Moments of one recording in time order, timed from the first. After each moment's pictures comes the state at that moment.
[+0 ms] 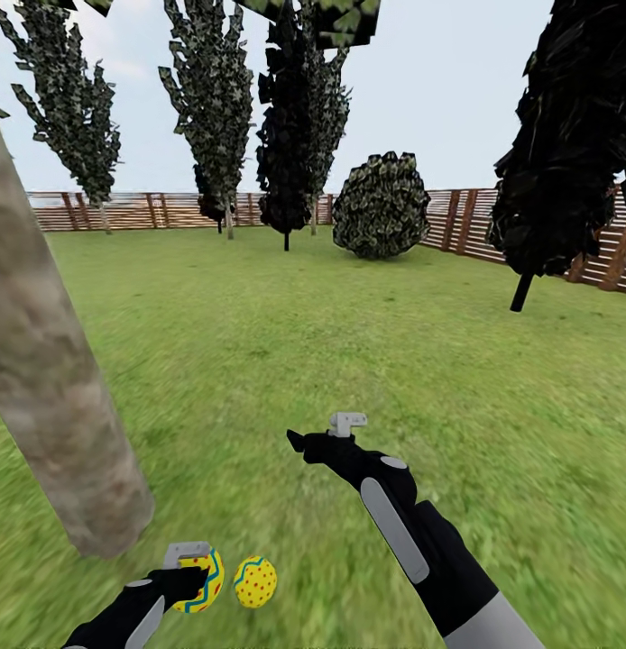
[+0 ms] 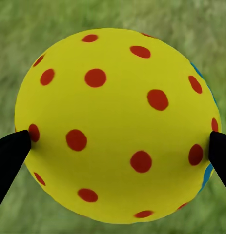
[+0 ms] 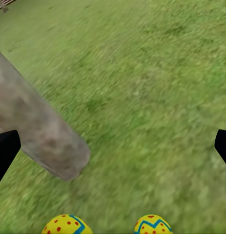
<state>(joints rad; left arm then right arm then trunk) -0.49 0.11 -0.15 -0.38 0.23 0.16 -0.03 -0.53 0.08 0.44 -1.32 -0.57 0.52 -0.11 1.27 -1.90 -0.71</state>
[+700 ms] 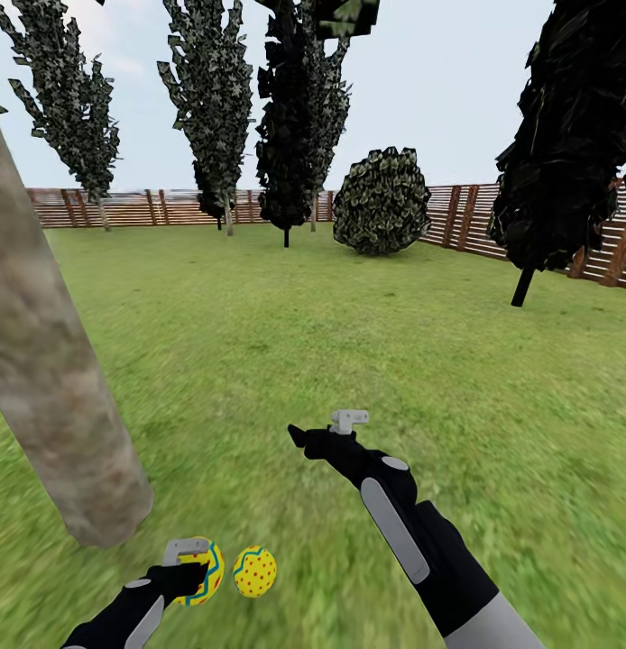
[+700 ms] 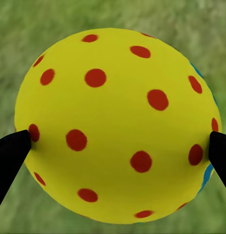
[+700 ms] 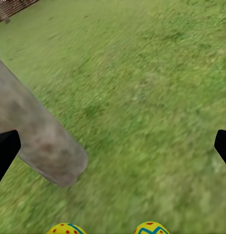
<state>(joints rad) -0.49 0.11 -0.15 -0.38 0.23 0.11 -0.03 -0.53 0.08 0.44 -1.32 -0.57 0.47 -0.11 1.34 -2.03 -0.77</state>
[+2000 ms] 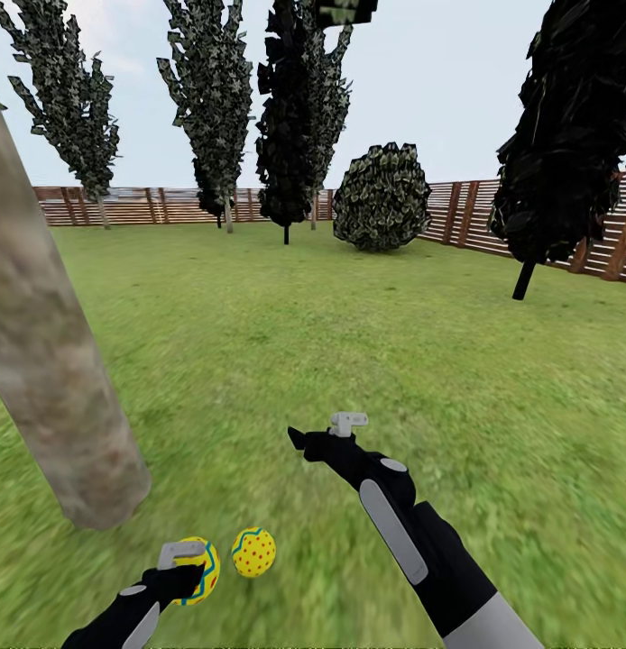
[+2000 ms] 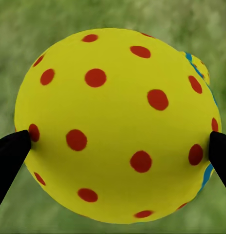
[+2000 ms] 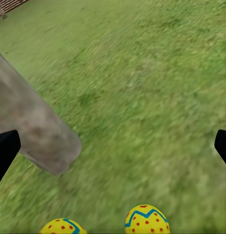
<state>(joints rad) -0.49 0.12 -0.14 -0.34 0.23 0.05 -0.03 -0.53 0.08 0.45 -1.30 -0.57 0.46 -0.11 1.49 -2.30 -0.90</state>
